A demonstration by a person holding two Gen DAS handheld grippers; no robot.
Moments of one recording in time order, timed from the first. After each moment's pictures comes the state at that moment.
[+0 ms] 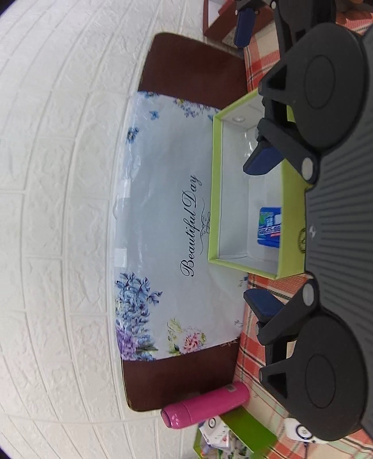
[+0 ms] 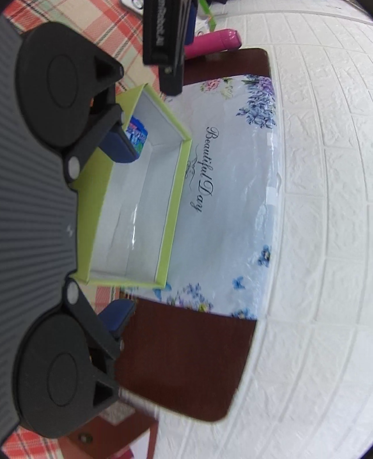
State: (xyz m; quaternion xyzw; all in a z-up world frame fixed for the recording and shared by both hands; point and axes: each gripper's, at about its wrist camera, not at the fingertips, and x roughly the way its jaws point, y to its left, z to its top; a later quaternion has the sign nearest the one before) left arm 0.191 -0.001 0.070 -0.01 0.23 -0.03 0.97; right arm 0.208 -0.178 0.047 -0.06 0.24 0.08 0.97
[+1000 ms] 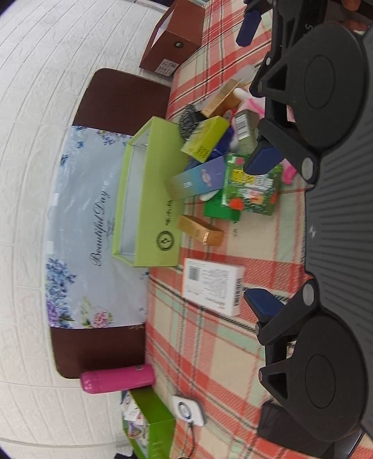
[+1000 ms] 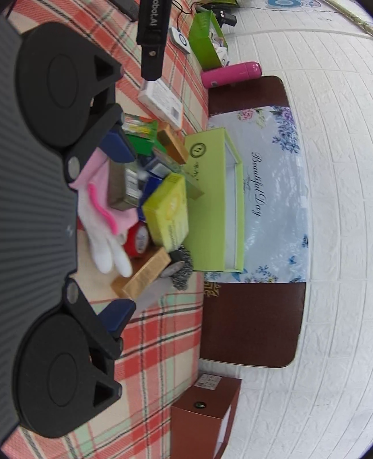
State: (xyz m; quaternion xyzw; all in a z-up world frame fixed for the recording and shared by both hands) left arm 0.041 0.018 -0.021 -0.04 0.29 -0.06 0.95; right arm 0.022 -0.201 -0.039 0.00 0.24 0.07 0.97
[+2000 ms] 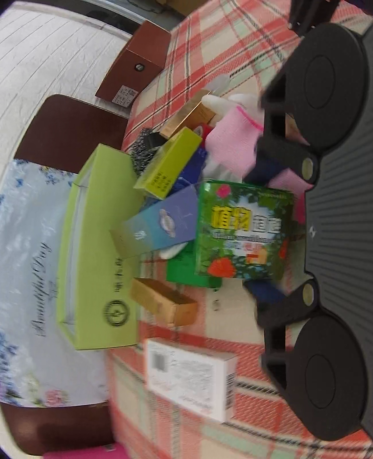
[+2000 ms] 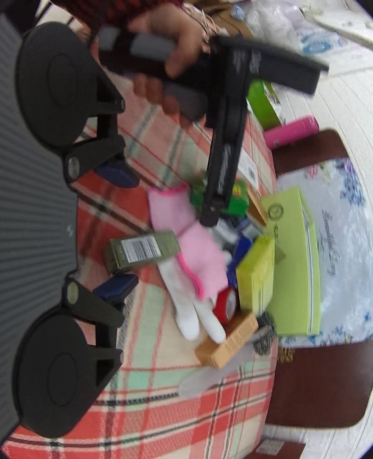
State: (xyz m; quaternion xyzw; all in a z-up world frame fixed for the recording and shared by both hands) left arm 0.115 -0.011 -0.079 -0.05 0.37 -0.18 0.91; right arm 0.011 -0.206 -0.069 0.02 0.37 0.23 0.90
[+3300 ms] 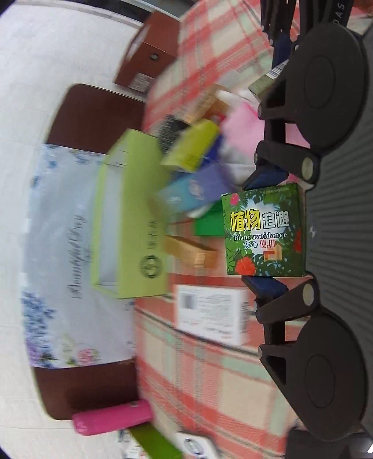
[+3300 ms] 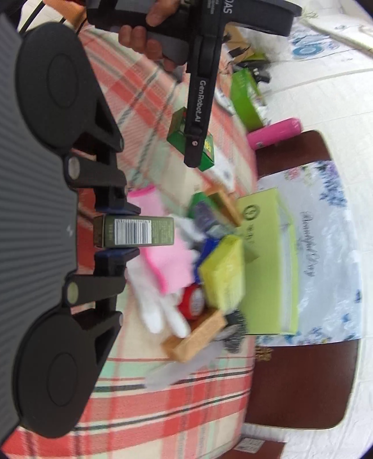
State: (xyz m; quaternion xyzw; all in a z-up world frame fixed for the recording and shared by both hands) left arm 0.083 0.016 -0.014 -0.01 0.32 -0.12 0.94; right arm 0.026 -0.210 -0.037 0.02 0.34 0.22 0.92
